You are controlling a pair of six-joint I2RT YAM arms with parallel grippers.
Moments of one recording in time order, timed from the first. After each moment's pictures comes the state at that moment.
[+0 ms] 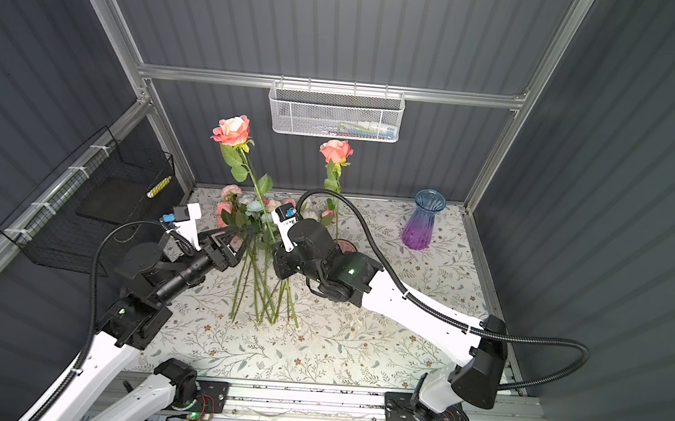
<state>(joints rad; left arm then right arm) -0.41 0.67 0.81 -0.09 0.22 -0.61 1.05 1.50 1.48 -0.42 0.15 0.30</state>
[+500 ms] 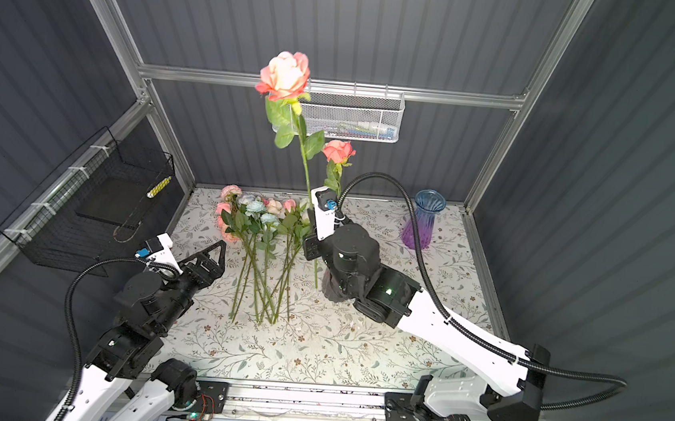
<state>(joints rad) -0.41 0.48 0.61 -0.28 -0.21 -0.73 1.05 1.26 1.30 -0.02 0.56 -0.02</state>
